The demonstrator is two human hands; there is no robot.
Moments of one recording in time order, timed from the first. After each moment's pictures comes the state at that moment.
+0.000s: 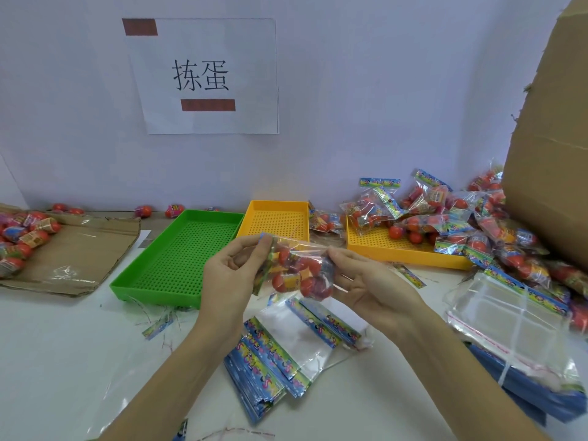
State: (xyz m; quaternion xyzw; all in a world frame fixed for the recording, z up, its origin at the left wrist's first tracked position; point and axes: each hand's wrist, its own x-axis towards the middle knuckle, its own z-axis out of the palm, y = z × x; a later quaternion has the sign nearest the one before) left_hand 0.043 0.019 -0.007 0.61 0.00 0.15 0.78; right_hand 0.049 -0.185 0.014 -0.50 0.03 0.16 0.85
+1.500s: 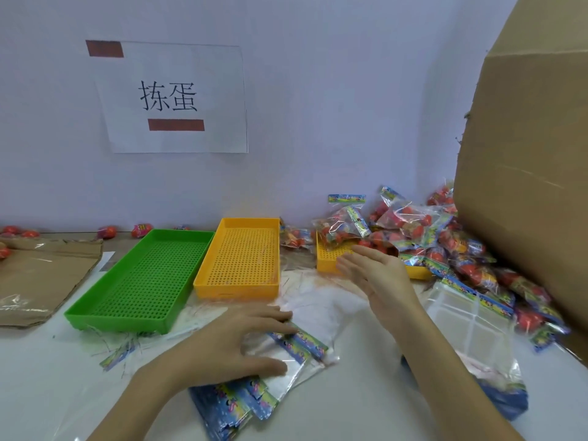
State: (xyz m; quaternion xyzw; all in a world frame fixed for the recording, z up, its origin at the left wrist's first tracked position) left_hand 0.044 0.031 -0.024 0.89 -0.35 -0.07 0.29; right_hand 0.064 -0.237 0.021 -0.58 0.12 -0.08 0.80
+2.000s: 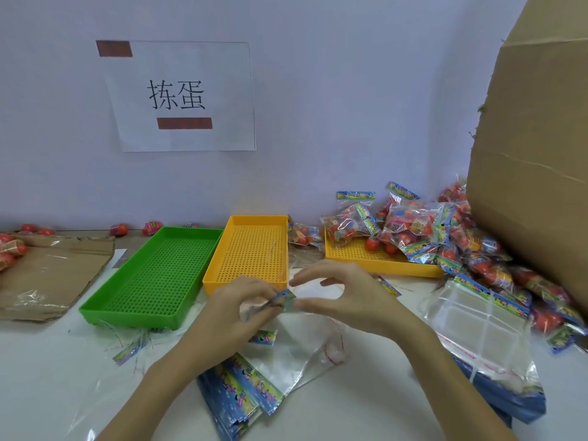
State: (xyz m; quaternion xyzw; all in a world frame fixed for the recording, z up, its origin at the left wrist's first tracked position) left_hand 0.048 0.027 -0.023 0.85 -0.27 0.13 0.43; right_hand 0.053 -0.214 0.014 -0.88 -0.23 -0.01 0.41
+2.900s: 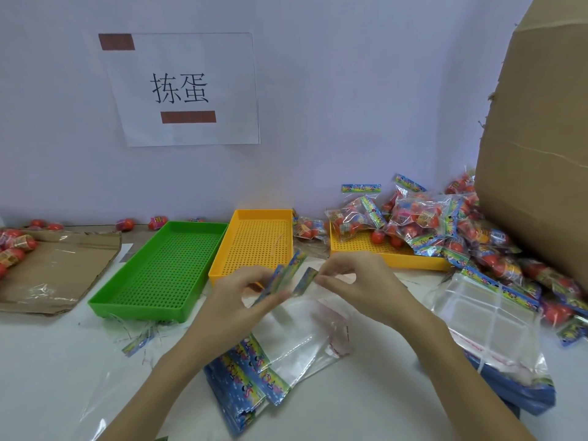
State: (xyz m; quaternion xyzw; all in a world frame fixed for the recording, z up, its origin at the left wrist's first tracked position) left_hand 0.045 0.023 -0.017 0.84 -0.23 0.12 0.48; right_hand 0.061 -0.223 0.008 -0.91 -0.19 -0.10 0.36
